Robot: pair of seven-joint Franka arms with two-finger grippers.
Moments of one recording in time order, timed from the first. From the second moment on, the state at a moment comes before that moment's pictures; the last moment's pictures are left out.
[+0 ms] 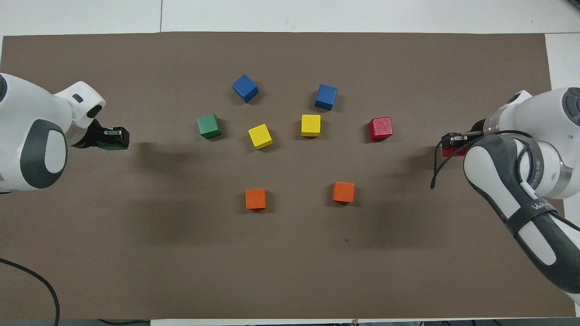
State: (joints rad) left arm -0.03 0.22 0.01 -1.93 0.00 2.13 0.00; right arm -0.02 0.20 -0.06 -2.05 0.08 2.27 -0.12
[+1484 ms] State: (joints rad) left arm 0.01 0.29 0.00 -1.98 0.00 2.20 0.00; right arm -0.06 0.29 -0.06 -2.05 0.08 2.41 -0.19
